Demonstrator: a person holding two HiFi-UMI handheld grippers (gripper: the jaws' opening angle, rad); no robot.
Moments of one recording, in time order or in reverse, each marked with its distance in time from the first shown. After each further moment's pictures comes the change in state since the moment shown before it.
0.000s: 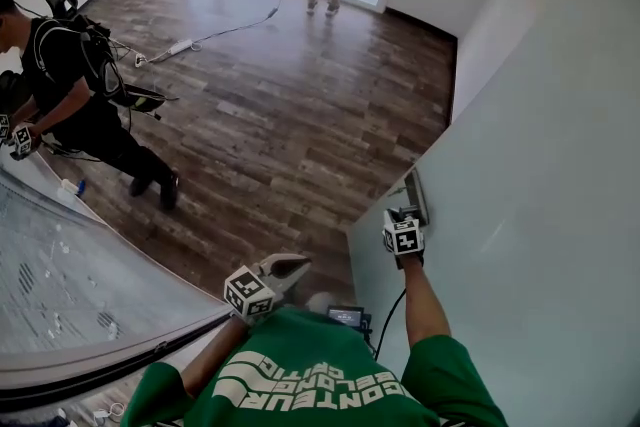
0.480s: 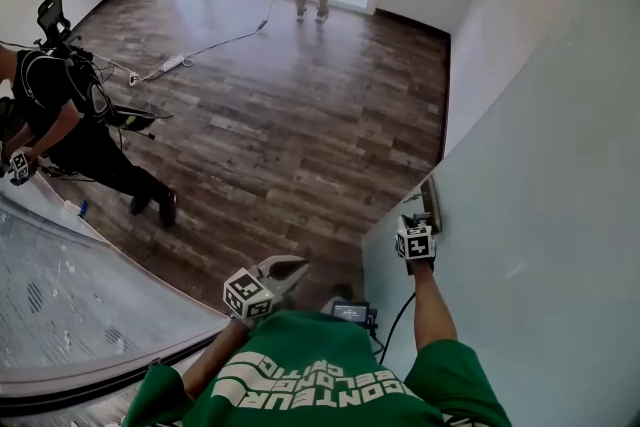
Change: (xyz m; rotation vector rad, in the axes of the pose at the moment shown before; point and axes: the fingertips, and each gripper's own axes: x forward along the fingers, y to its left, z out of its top) left arm 0.043 0.018 0.012 0.028 0.041 0.001; right arm -0.004 -0.080 -0.026 0.089 0.009 -0.090
